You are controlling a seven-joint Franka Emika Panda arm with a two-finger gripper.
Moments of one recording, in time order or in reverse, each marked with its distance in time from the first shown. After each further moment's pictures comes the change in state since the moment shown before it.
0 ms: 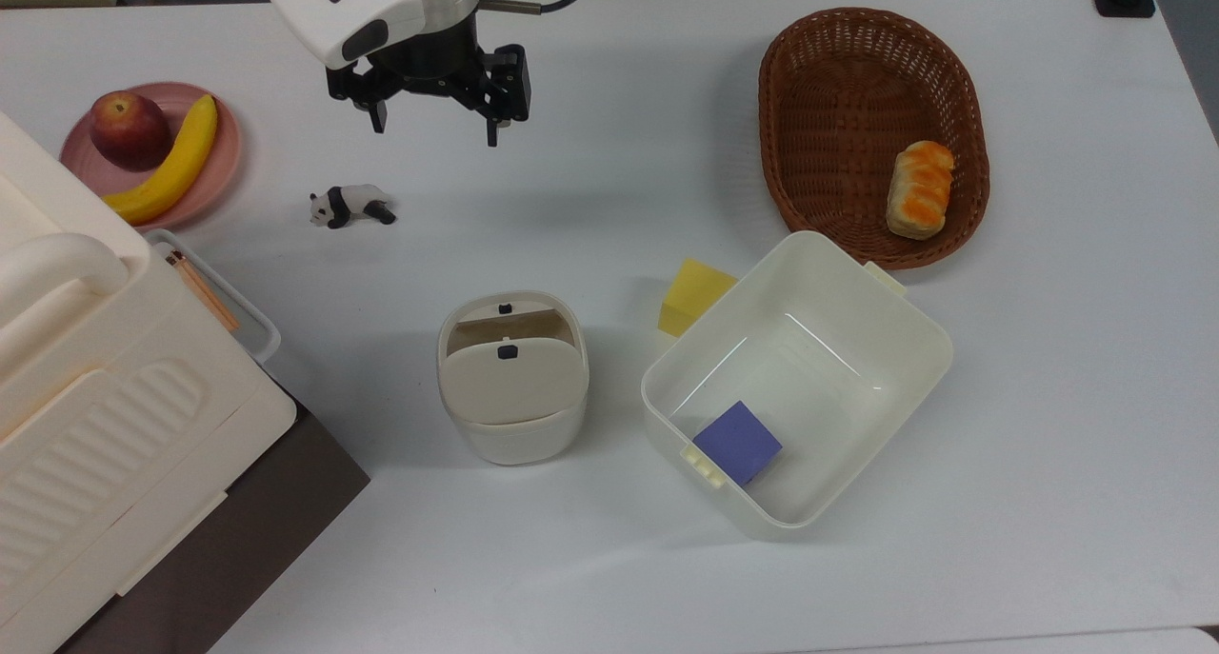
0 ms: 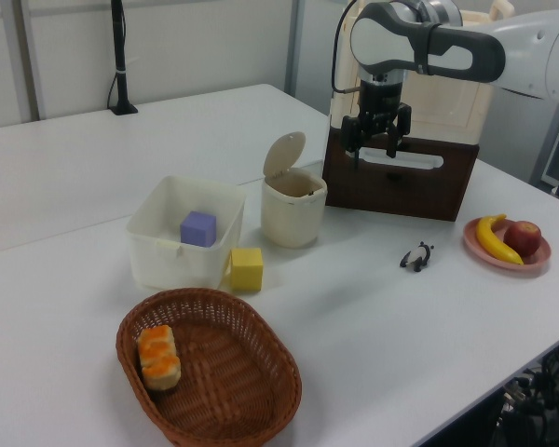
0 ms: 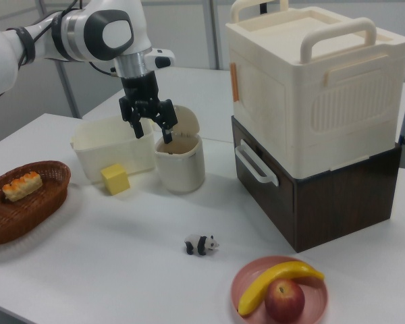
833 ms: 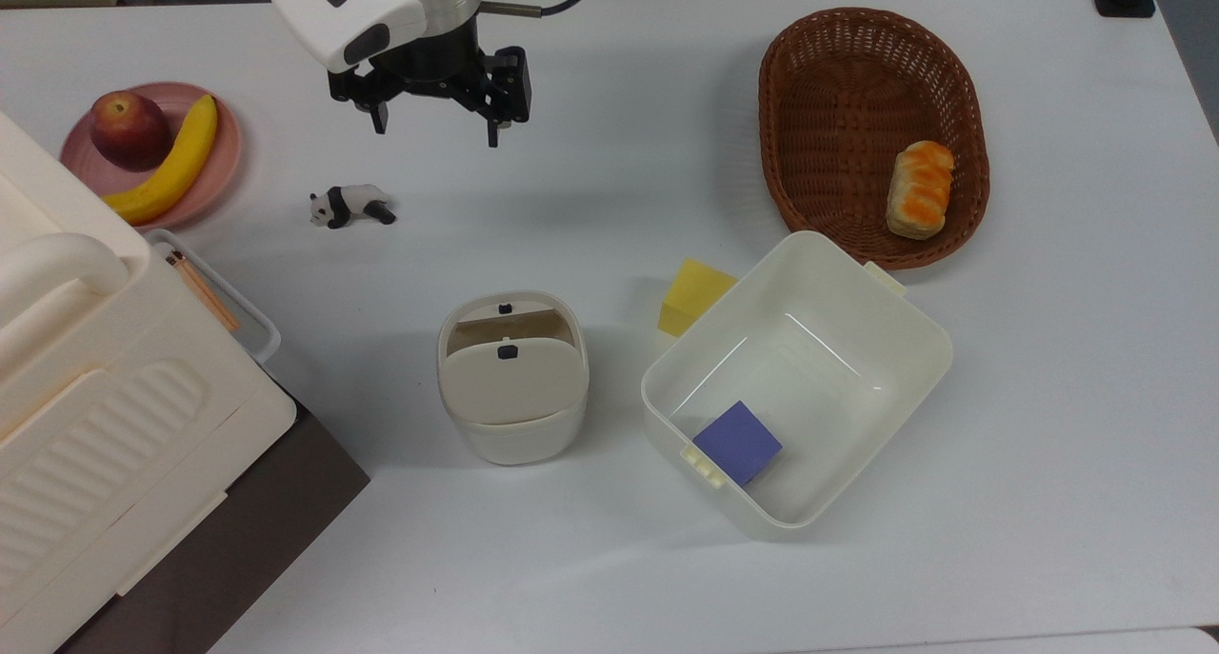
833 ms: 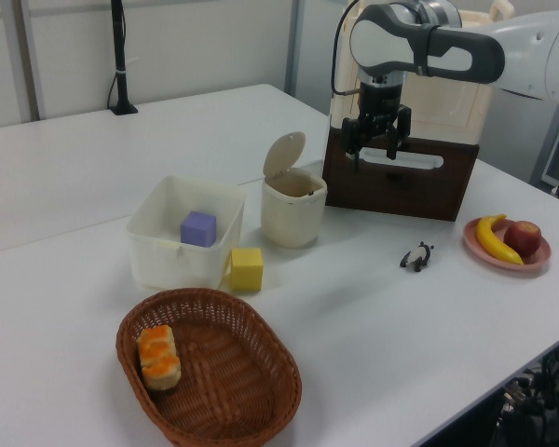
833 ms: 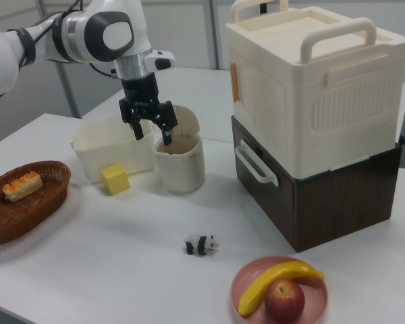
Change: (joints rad) arm 0.000 0.000 0.000 -0.007 0.000 0.000 0.000
